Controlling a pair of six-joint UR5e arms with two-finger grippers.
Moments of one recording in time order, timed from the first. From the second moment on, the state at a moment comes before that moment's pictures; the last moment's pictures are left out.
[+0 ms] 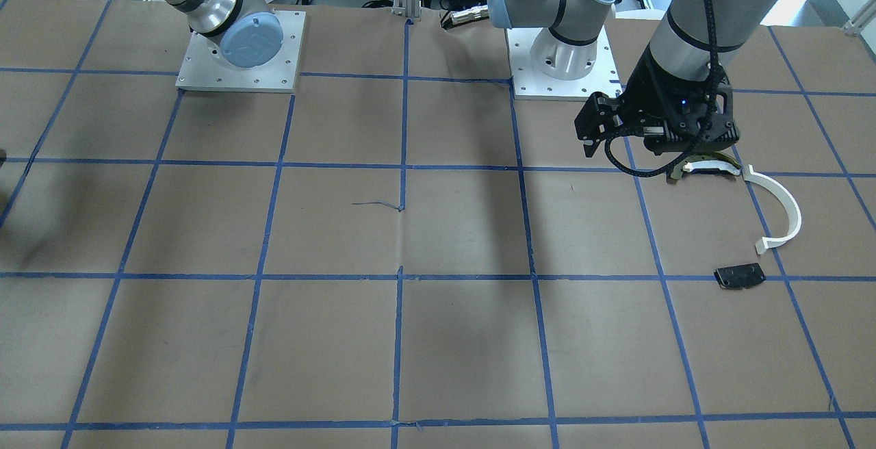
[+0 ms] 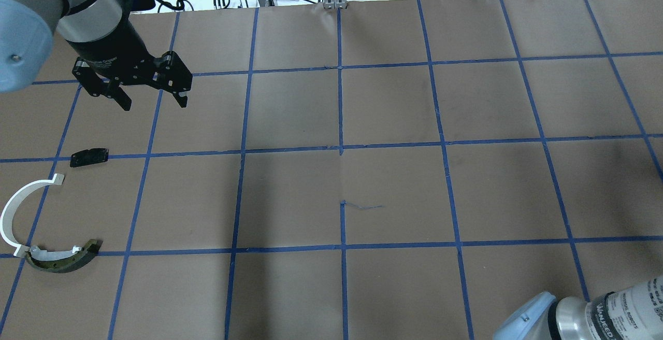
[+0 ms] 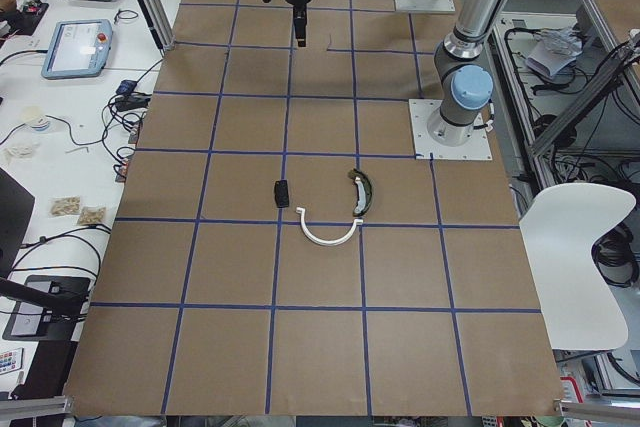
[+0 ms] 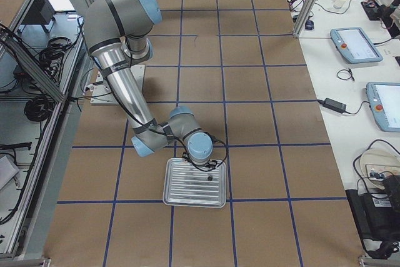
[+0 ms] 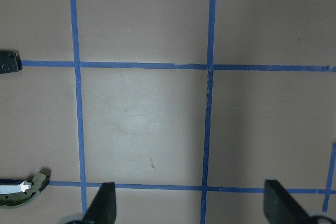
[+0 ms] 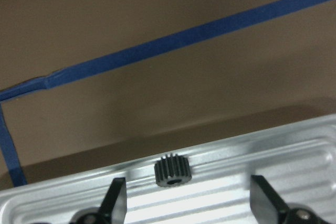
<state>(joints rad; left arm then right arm) -1.49 -1.59 -1.60 -1.57 1.60 0.05 0.52 -1.04 1.71 -2.15 -1.52 -2.33</state>
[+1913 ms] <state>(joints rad) -1.49 -1.61 -1.60 -1.54 1.60 0.05 0.53 -1.15 1.73 -2.05 -1.50 -2.21</state>
